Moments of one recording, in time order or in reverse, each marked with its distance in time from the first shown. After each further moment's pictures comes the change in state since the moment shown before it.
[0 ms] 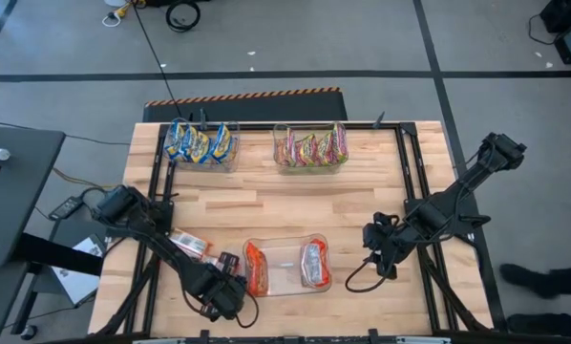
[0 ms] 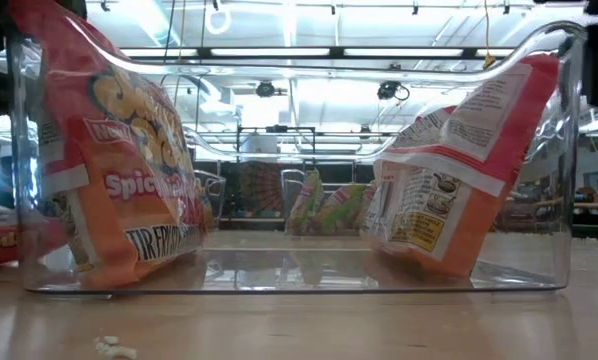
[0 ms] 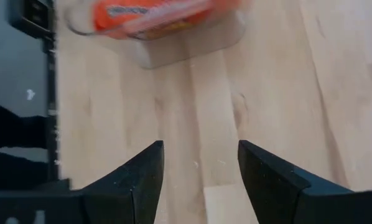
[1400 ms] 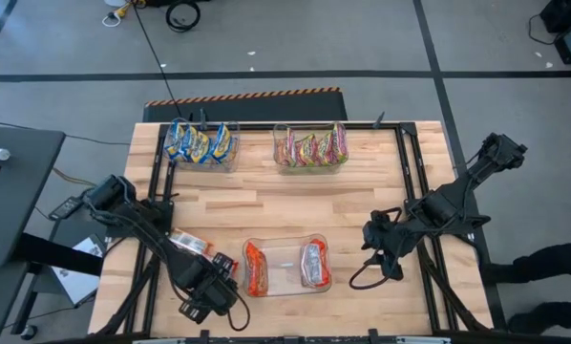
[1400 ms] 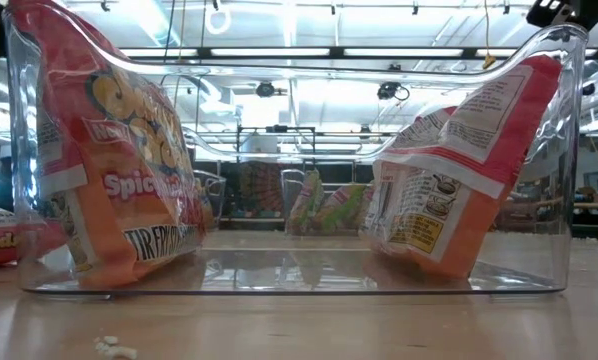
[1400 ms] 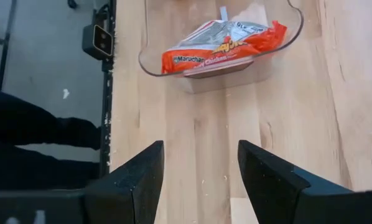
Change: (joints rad) left arm 0.000 -0.120 0.065 -0.180 0.191 0.206; right arm -0.026 0.009 0.193 -0.084 -0.075 -0.090
